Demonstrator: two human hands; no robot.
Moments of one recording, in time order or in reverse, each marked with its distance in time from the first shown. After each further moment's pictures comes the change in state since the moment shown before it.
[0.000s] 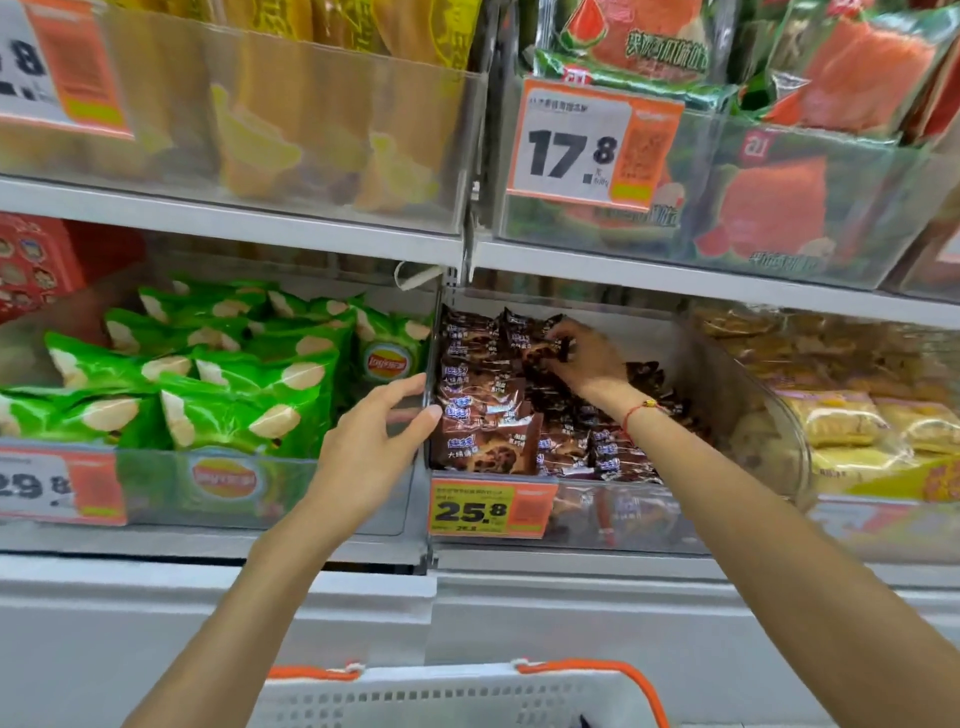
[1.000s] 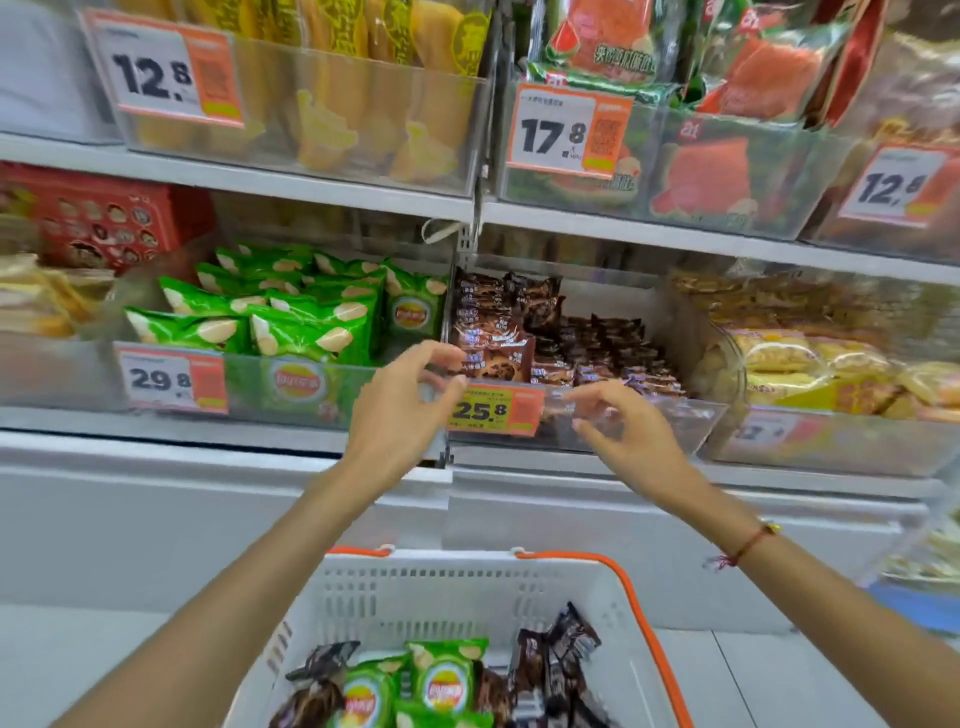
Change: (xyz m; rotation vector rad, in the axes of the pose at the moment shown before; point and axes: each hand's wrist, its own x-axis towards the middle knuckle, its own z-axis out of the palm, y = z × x) left_hand -0.080 0.025 -0.005 0.041 0.121 0.187; right_hand -0.212 -0.016 -0.056 0.297 -0.010 -0.272
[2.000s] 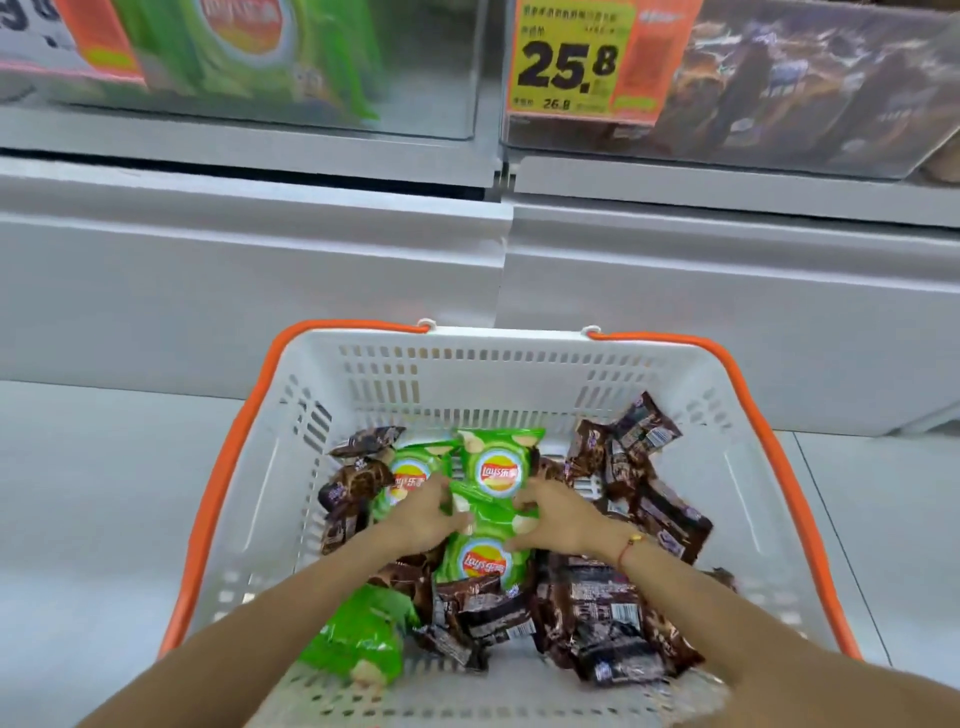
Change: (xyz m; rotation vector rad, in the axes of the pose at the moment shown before) left_hand -0.257 -0.248 0.123 0.121 -0.864 -0.762; right_hand -0.227 0.084 0.276 -0.054 -0.971 0.459
